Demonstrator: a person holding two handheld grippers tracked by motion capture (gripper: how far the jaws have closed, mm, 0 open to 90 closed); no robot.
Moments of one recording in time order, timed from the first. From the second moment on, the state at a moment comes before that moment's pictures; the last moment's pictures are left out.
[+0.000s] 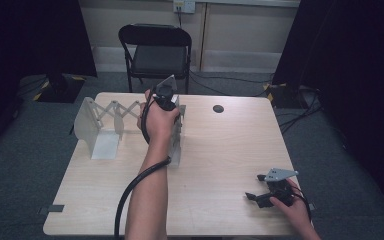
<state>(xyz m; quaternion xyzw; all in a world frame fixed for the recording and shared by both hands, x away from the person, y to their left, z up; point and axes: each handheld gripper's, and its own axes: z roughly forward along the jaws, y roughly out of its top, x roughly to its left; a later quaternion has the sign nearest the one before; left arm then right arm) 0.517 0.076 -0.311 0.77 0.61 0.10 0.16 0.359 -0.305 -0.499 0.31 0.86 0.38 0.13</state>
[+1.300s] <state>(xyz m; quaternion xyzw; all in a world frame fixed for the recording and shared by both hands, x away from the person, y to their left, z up) 0.512 0.077 -0.317 0.77 0.60 0.11 0.17 0.359 -0.305 -0.499 0.31 0.86 0.38 0.13</state>
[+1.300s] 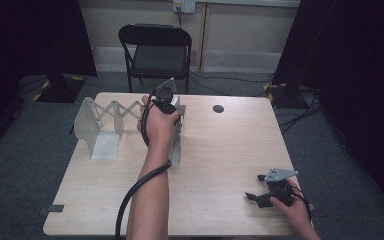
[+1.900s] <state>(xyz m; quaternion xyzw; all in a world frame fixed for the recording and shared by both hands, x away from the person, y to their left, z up) 0.507 0.079 -0.323 0.77 0.60 0.10 0.17 0.359 -0.305 -0.499 0.31 0.86 0.38 0.13</state>
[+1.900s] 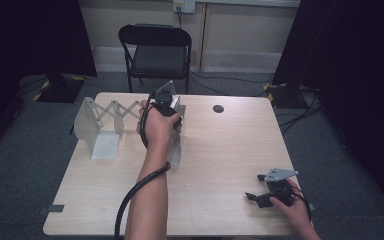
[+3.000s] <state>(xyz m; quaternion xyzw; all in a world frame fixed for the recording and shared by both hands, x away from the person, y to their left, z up) 0.484 0.091 -0.319 0.78 0.59 0.09 0.19 0.359 -0.305 -0.499 0.31 0.86 0.38 0.13</state>
